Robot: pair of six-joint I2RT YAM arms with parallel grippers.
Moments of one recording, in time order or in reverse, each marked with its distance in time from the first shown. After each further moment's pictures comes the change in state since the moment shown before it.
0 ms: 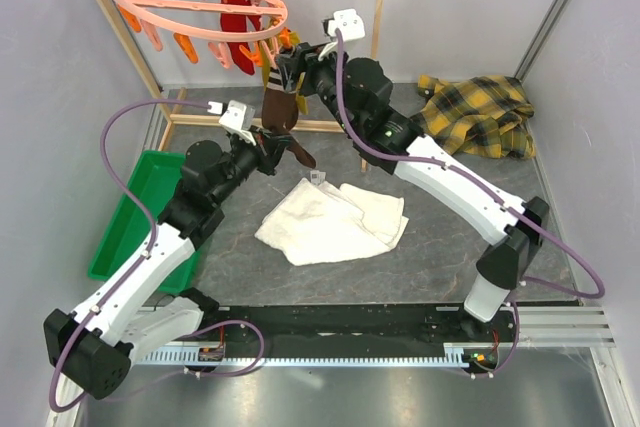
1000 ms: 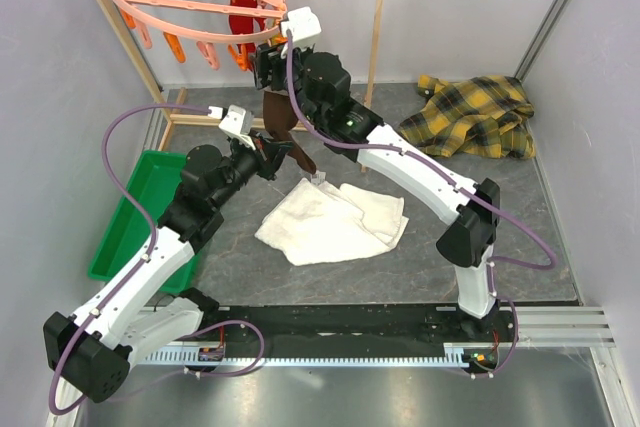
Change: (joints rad) left arm 0.000 -0.034 -0.042 0.008 0.026 -0.035; right arm 0.022 0.282 0.274 0.003 -0.005 -0.146
